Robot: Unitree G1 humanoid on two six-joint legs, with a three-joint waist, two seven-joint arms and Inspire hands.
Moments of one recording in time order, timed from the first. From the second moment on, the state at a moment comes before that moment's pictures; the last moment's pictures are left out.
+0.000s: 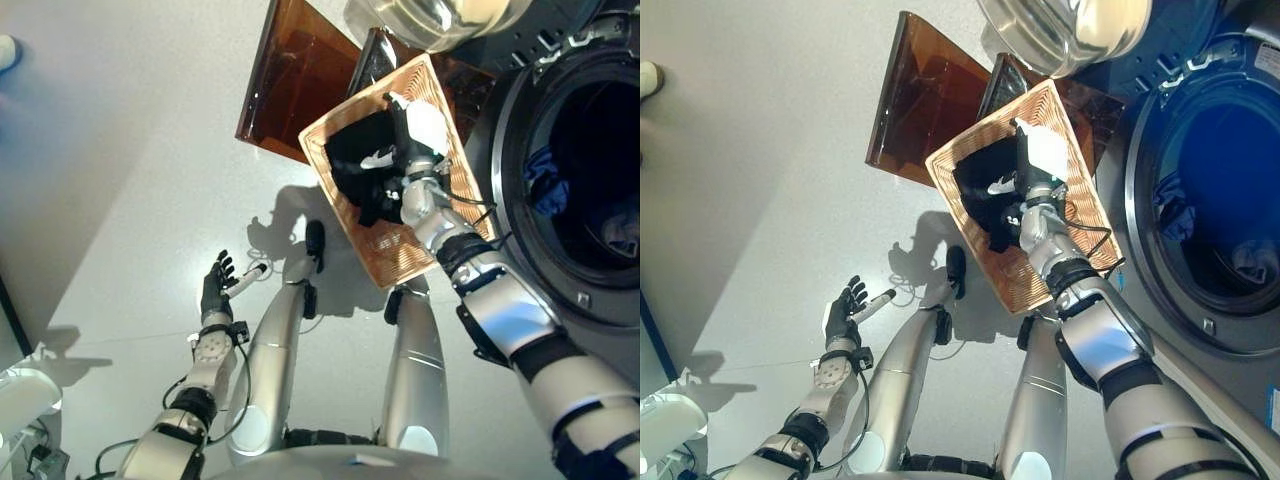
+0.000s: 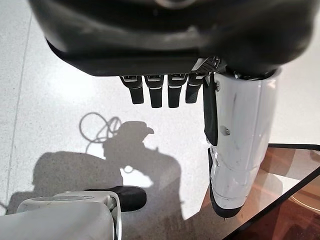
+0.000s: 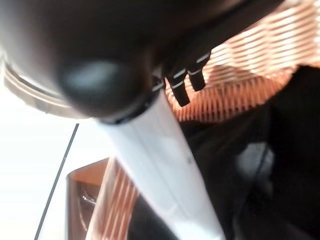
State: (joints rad) left arm -0.24 0.17 -0.21 0.91 -0.43 -0.36 0.31; right arm -1.04 -0.31 0.51 1.12 -0.32 -0.02 -0.49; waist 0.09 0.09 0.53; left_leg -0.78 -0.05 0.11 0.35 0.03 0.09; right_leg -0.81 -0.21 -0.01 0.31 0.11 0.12
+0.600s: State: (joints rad) left arm -0.24 0.17 -0.20 0.95 -0.43 -0.36 0.31; right arm -0.84 -0.23 0.51 1.14 -0.30 -0.02 -0.46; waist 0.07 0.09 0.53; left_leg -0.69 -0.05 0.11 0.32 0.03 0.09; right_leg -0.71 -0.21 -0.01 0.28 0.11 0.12
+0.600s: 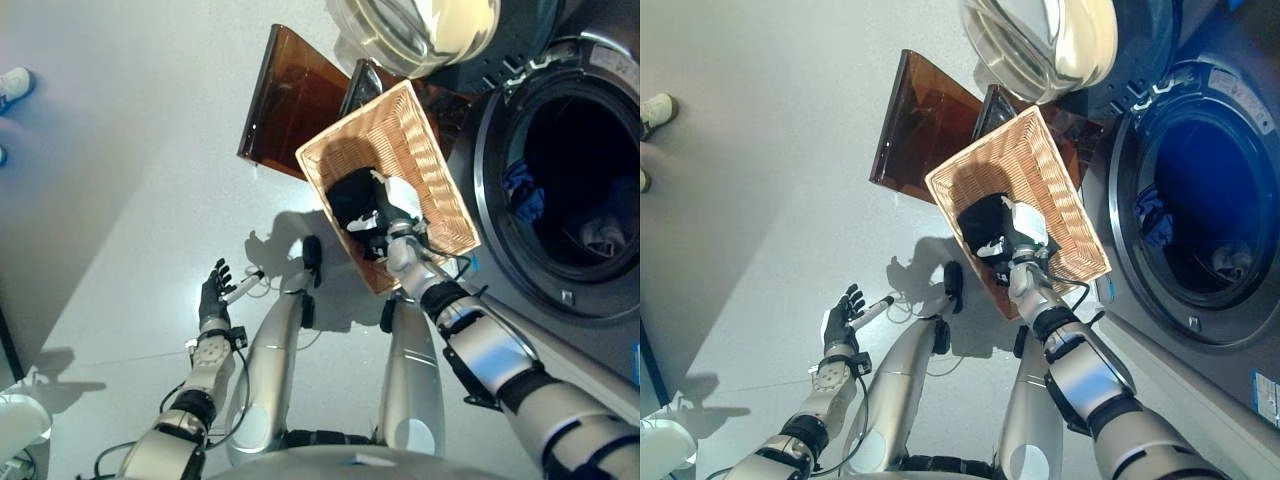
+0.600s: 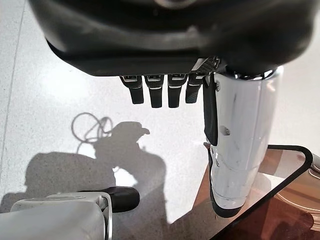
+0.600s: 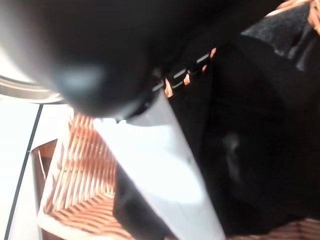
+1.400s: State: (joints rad) left arm -0.23 0.17 -0.21 0.79 -0.45 -0.36 0.31; right arm -1.08 -0.33 0.48 1.14 -0.32 0.01 -0.54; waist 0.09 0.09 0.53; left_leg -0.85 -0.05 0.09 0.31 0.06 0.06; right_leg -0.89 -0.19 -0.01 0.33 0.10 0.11
